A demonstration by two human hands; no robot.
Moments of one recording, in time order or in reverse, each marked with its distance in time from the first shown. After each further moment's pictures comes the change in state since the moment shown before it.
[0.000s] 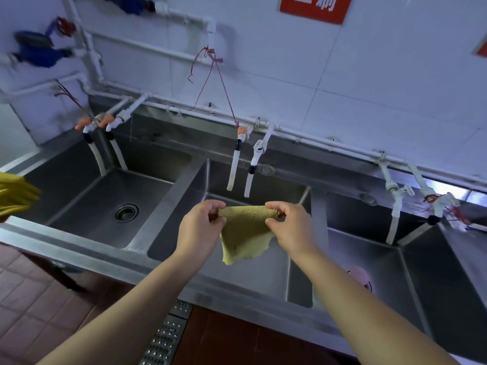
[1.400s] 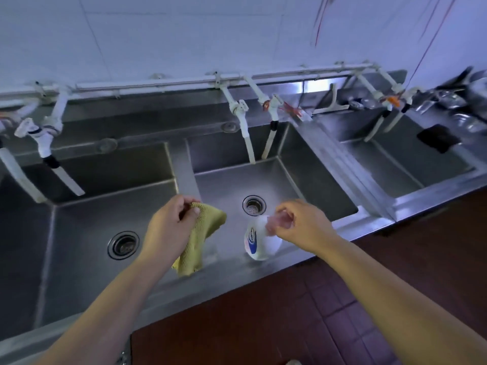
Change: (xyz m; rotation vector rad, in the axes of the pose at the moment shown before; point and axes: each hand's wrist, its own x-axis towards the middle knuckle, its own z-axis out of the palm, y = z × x) left_hand -0.068 0.111 0.237 0.001 -0.589 0.218; right_hand -0.145 0.260 -0.206 -0.269 -0.015 0.427
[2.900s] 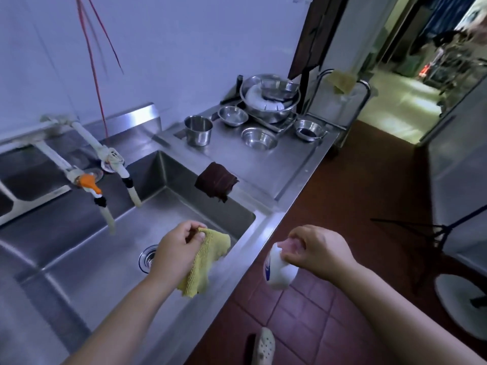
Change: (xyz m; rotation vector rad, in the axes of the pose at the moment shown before) left_hand 0.210 0.490 0.797 -0.120 -0.588 0.256; right_hand 0.008 0.750 -0.440 -0.331 0.182 0.615
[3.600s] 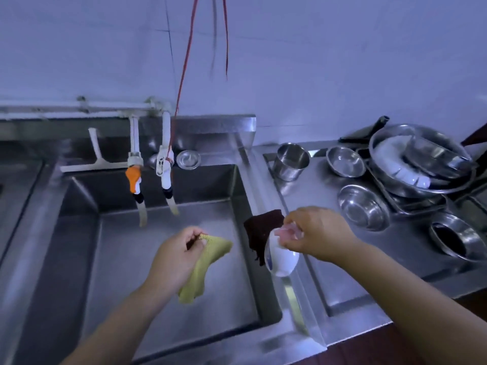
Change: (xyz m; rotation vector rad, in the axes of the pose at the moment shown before) left_hand 0.153 -0.005 0.039 0.007 0.547 -0.421; right_hand 0.368 -0.033 -0.016 -0.166 -0.149 -0.851
